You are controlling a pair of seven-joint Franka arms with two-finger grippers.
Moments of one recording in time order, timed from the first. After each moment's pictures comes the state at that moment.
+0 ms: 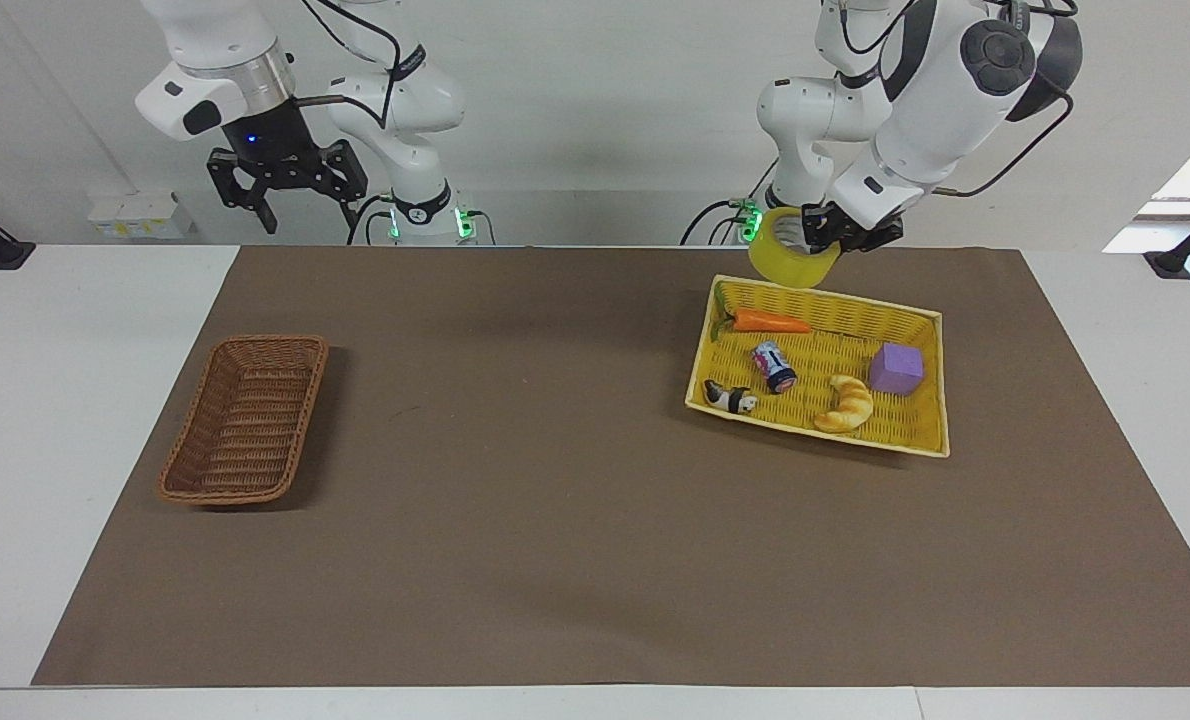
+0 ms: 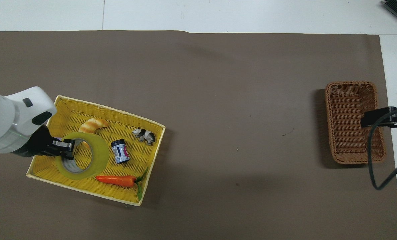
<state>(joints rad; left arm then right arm) -0.22 -0.13 -0.08 -1.84 -0.18 1.53 -0.14 0.09 -0.10 -0.02 -1.59 0.09 1.50 -0.06</state>
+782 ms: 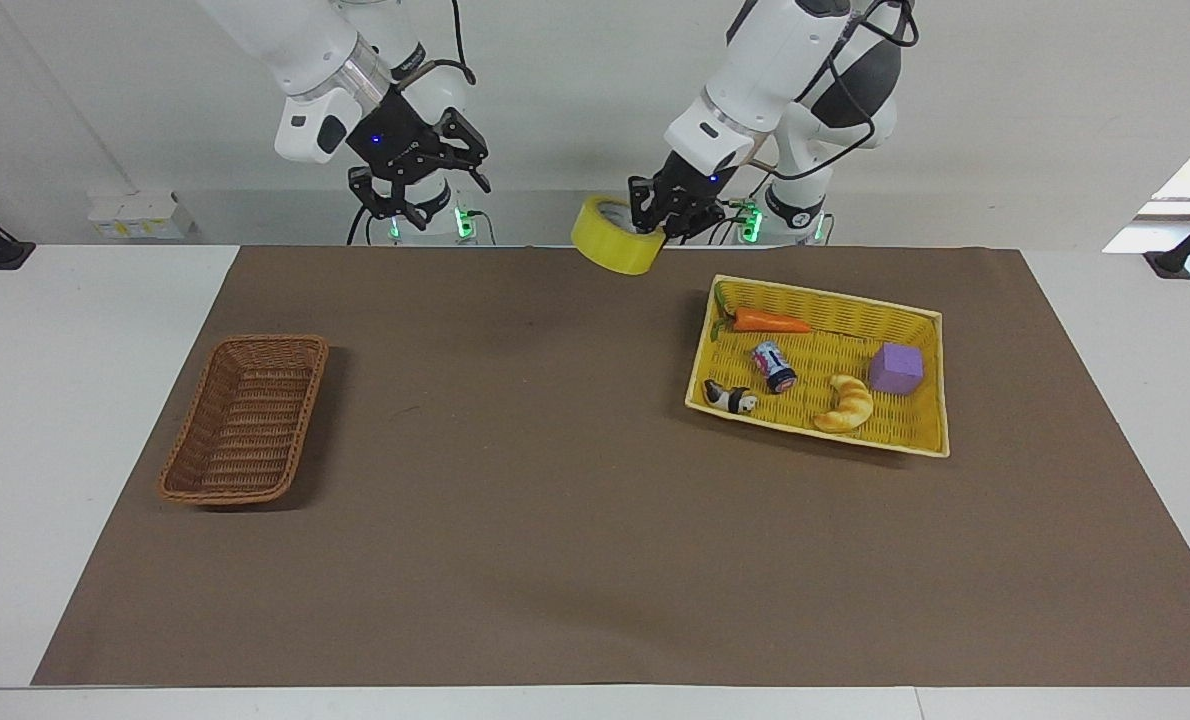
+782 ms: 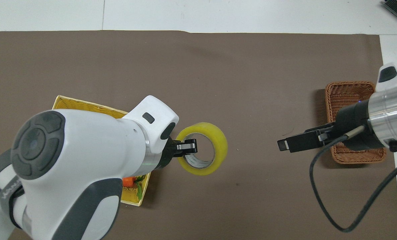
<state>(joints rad) -0.50 -0.08 -0.14 -1.83 -0.39 1.99 -0.57 0.15 -0.10 0.00 -1.67 0.49 1.52 -0.08</state>
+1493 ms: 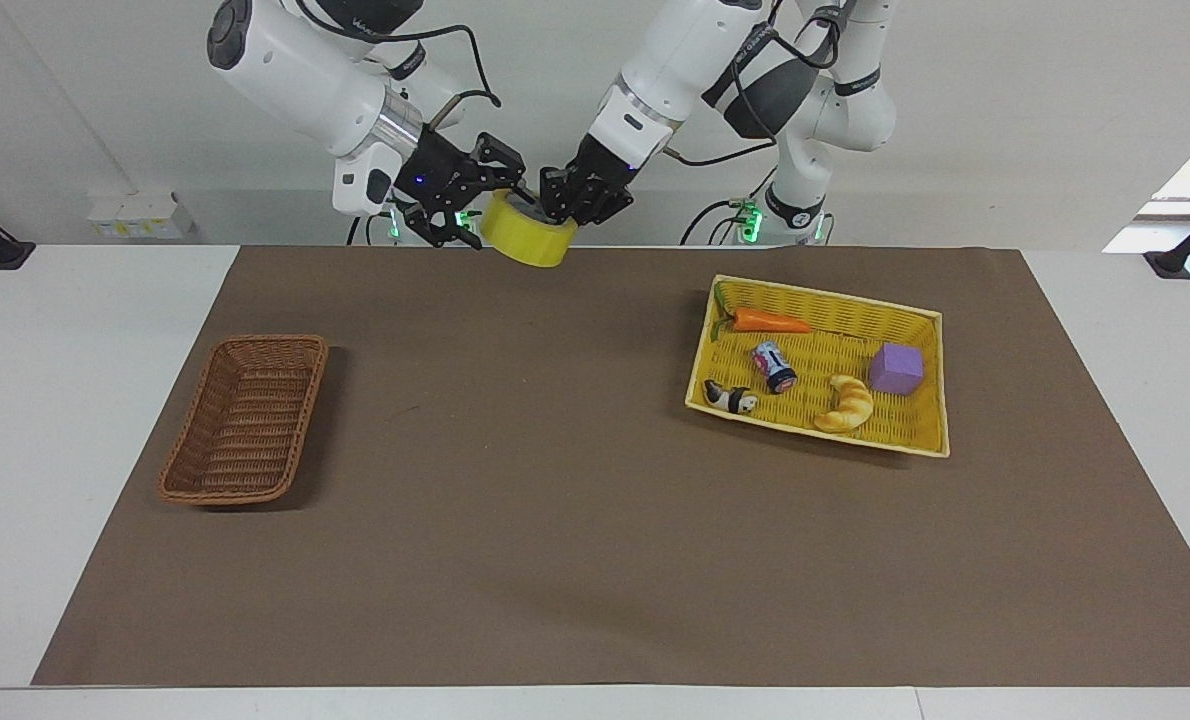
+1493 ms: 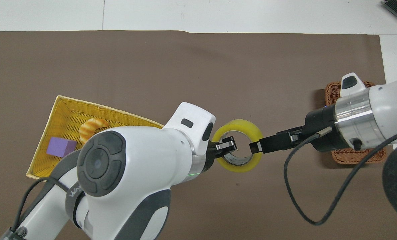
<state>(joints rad) -0.60 0.03 -0.19 -1.71 -0.42 2.15 -0.97 0.17 -0.11 -0.01 -1.81 0.65 1.61 -0.20</state>
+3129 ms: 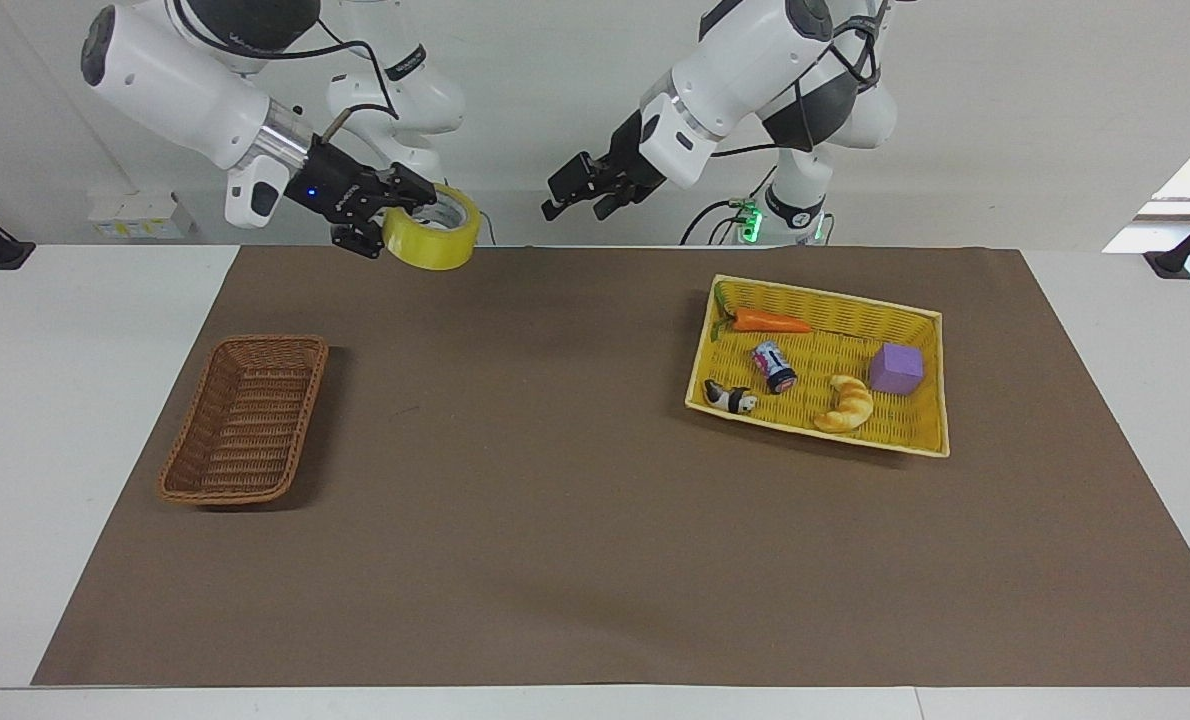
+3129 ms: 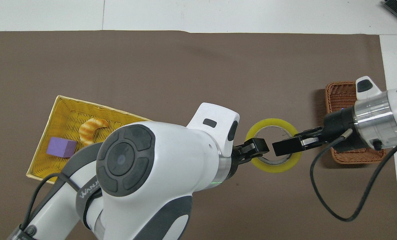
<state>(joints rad) -0.45 0.04 -0.18 -1.64 -0.65 1.94 -0.99 -0.07 -0.12 -0.02 -1.83 0.62 1.49 -0.38</state>
